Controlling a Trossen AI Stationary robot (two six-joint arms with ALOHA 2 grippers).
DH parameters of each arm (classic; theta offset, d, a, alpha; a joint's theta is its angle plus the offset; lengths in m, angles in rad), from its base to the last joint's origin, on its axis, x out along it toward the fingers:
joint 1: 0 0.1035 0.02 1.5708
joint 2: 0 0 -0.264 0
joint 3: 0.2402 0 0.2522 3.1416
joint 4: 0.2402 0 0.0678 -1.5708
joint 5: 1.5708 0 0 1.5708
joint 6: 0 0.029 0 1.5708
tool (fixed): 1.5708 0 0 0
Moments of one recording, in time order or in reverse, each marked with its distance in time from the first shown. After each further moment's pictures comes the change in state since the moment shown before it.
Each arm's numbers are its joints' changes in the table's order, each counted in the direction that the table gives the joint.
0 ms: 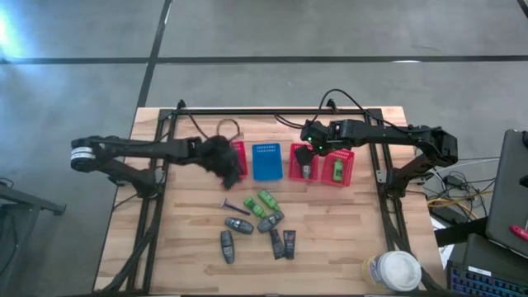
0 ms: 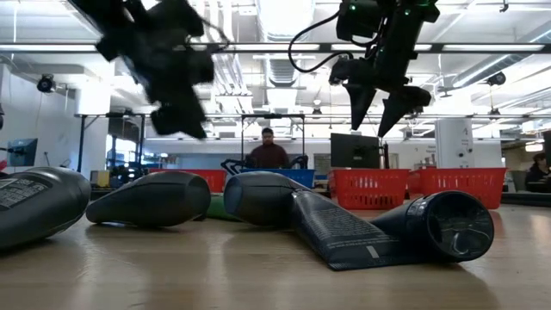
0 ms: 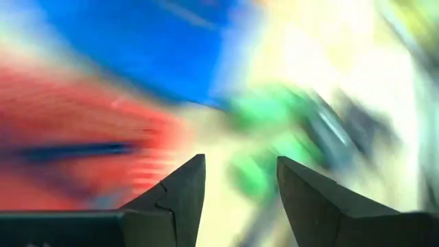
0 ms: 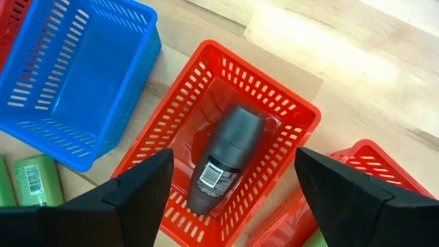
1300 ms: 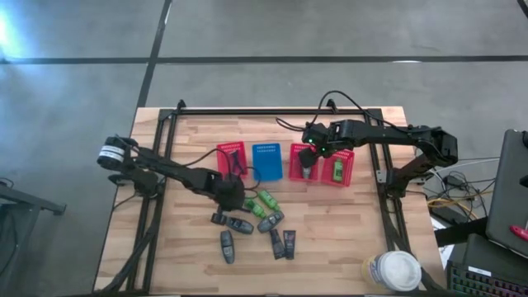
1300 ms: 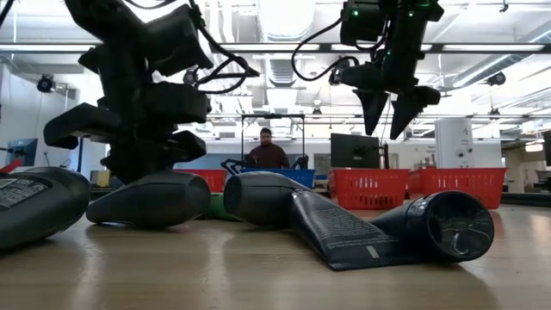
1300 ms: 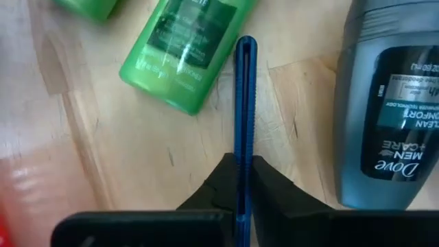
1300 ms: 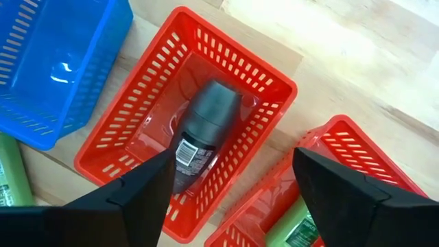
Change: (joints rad) left arm -0.314 -0.331 0.028 0.049 -0.220 0.434; right arm 0.001 0.000 -0.005 0.087 -0.001 -0.007
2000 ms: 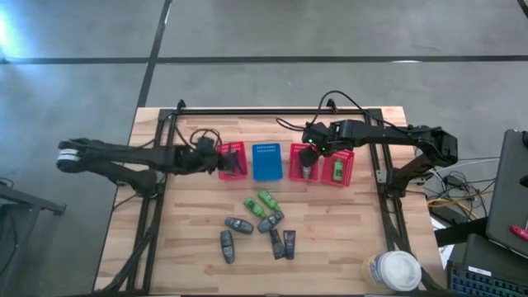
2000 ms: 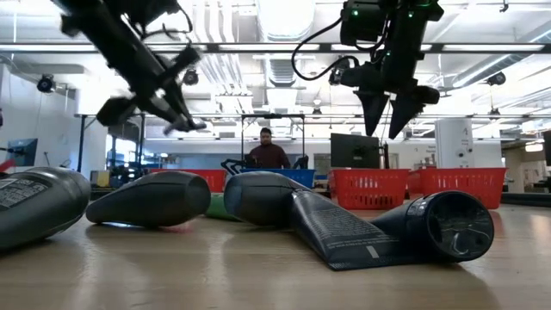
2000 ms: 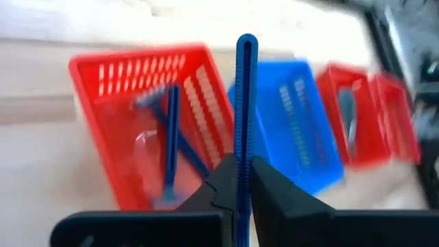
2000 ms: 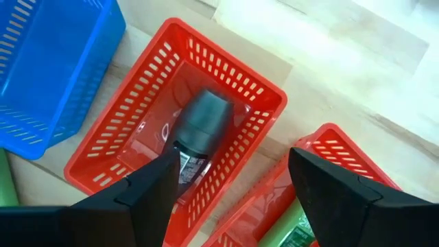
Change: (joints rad) left arm 0.218 0.492 -0.092 0.023 -0.485 -1.372; right arm -0.001 0.000 -0.001 -0.005 0.042 -0.008
